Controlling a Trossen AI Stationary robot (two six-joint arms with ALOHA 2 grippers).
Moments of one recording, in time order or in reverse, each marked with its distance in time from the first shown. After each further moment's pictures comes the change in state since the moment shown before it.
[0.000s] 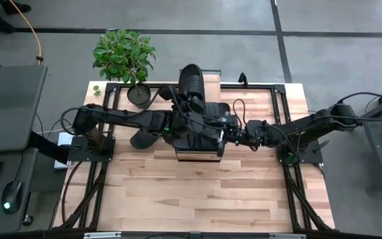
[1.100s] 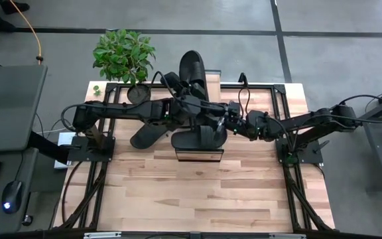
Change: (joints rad) left arm 0.052 -0.003 0.000 0.173 0.148 0.119; right arm -0.149 0.002 0.000 0.084 0.073 -0.010
